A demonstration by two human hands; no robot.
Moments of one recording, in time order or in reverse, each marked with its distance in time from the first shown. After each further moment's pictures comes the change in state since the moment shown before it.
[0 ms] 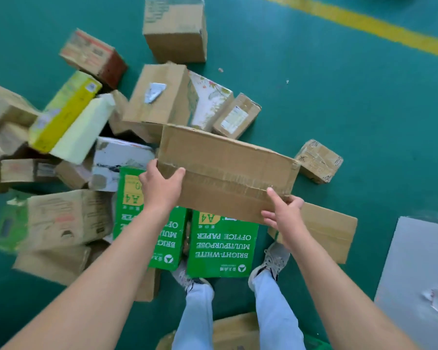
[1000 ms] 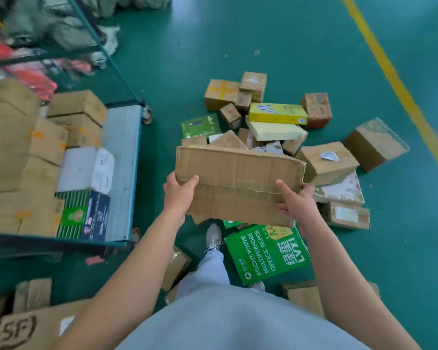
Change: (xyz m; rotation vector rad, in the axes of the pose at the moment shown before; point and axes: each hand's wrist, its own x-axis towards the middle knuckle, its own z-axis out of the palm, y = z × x) left_hand -0.419 -0.149 -0.281 -0.856 0.658 -0.458; right_hand -0.397 -0.062 0.079 -0.908 -0.702 -0.525
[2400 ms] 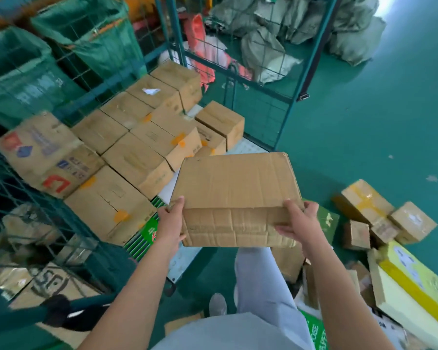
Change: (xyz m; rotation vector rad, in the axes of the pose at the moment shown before) left_hand 0.333 0.042 -0.417 -0.745 0.554 -0.404; right_hand 0.114 -0.341 0.597 -0.415 -0.509 -0.144
